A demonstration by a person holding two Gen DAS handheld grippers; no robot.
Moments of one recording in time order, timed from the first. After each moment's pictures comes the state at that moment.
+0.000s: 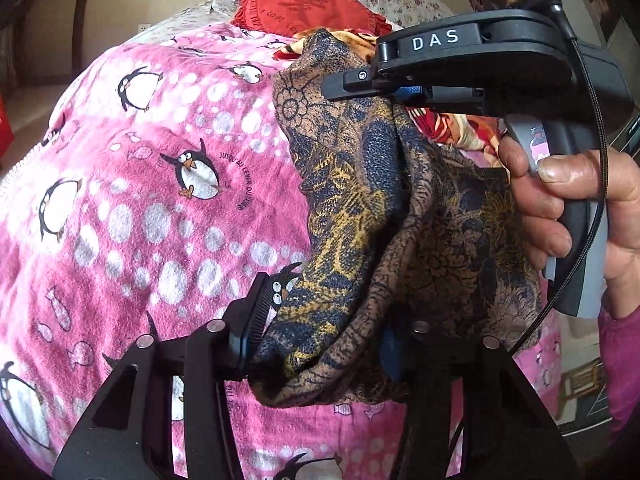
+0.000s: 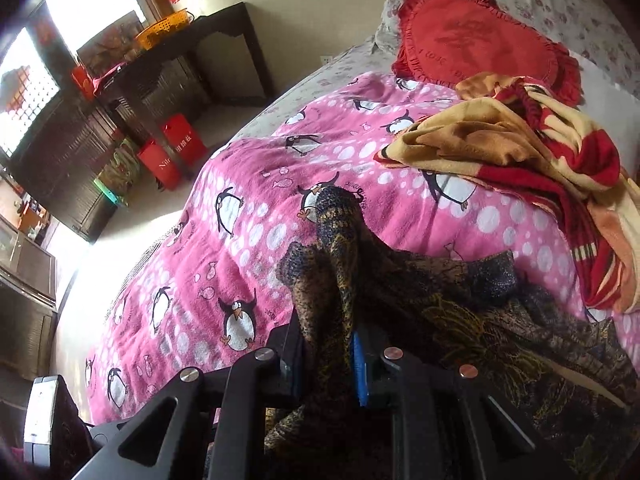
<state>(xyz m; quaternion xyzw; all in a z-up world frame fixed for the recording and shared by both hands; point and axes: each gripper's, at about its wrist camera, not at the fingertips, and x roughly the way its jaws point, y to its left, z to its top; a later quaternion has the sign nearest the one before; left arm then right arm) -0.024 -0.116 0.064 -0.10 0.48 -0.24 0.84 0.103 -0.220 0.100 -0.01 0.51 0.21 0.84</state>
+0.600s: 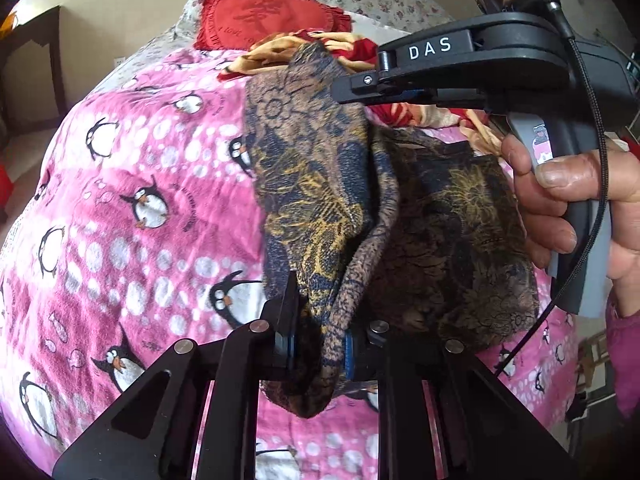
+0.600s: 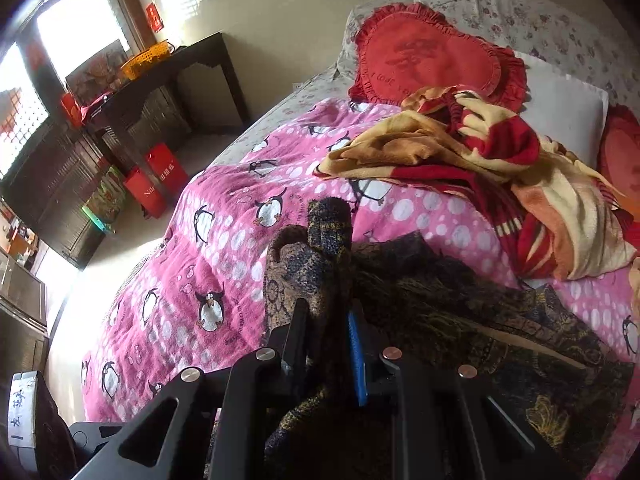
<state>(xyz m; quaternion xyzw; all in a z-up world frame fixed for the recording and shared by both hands) -0.039 -0.159 0.096 -0.03 0.46 -0.26 0.85 0.067 -0.286 0.130 0.01 0.47 0.16 0.87</state>
